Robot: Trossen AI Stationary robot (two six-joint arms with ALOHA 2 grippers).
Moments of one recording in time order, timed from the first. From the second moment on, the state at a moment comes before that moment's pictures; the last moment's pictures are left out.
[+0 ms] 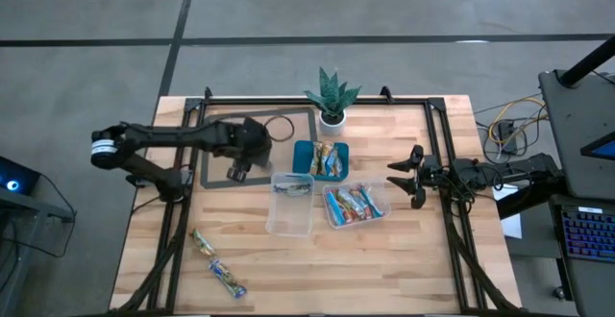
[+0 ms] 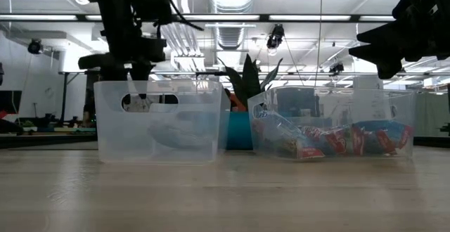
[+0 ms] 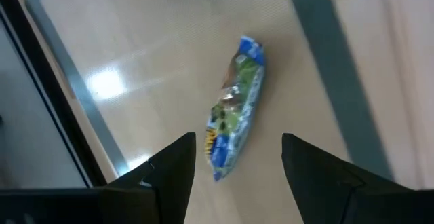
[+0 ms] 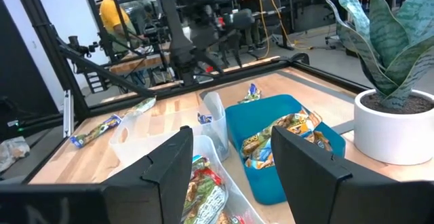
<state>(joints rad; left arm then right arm) 0.23 1.35 0.98 -0.89 -0.28 0.62 0.17 0.08 0.01 0.06 0.32 0.25</state>
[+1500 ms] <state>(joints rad) 0.46 1.66 1.01 -0.76 -0.02 0.74 0.17 0.08 0.01 0.06 0.32 0.25</state>
